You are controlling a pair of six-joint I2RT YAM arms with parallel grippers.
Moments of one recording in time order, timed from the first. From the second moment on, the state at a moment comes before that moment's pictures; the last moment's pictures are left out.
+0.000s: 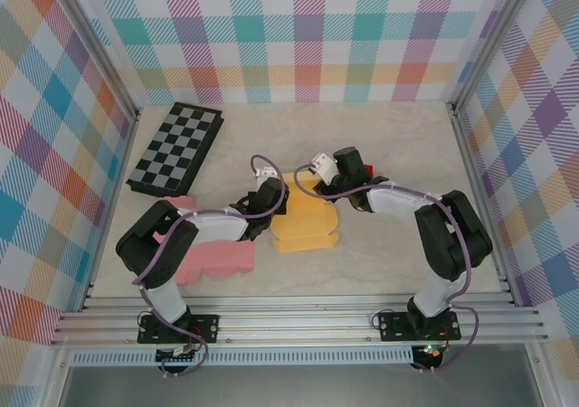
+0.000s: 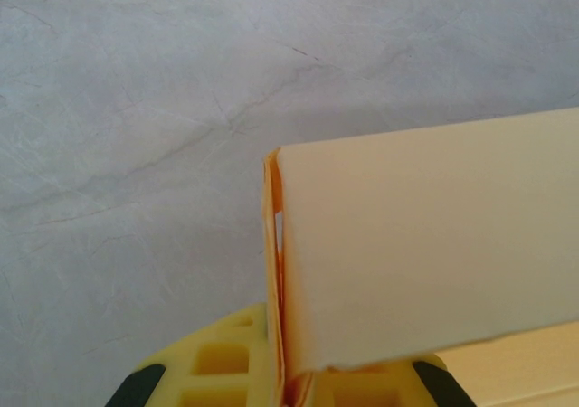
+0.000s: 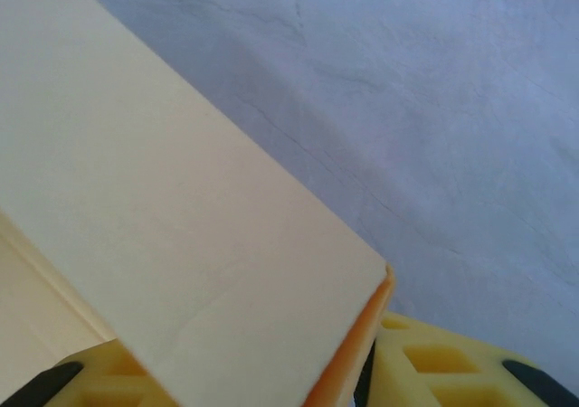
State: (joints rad) left arm -0.73 1.74 0.86 0.15 -0.48 -0.50; right arm 0.53 1.73 0.99 -0.02 -0.03 -0.35
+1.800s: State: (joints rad) left arm -0.75 1.75 1.00 -0.16 -0.48 -0.83; right arm 0.63 1.76 1.04 -0.17 0.28 0.31
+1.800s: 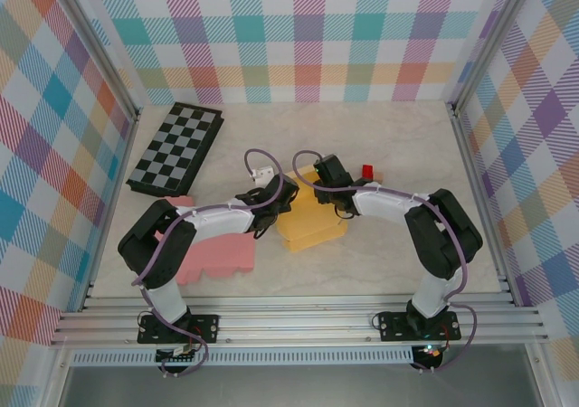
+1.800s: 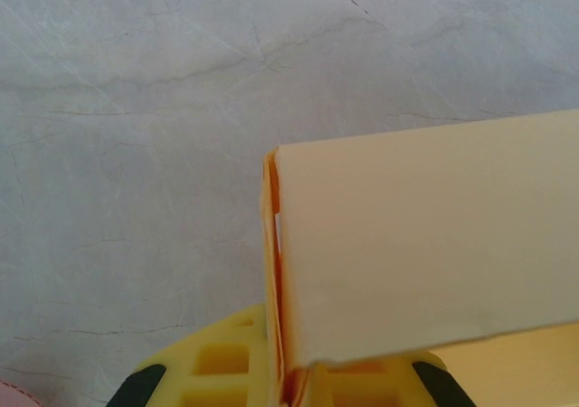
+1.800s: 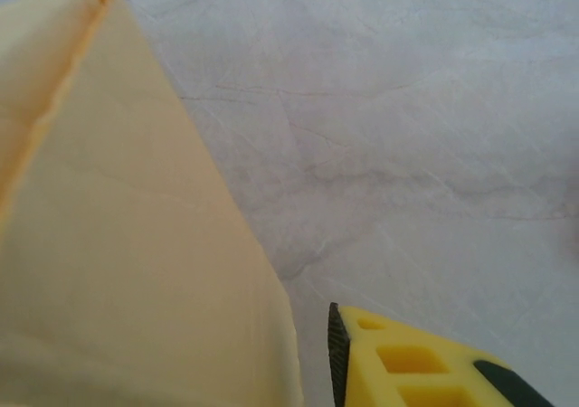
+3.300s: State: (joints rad) left arm -0.75 1.77 1.03 -0.14 -0.48 -0.72; right arm 0.57 1.48 1.05 -0.32 0.07 0.42
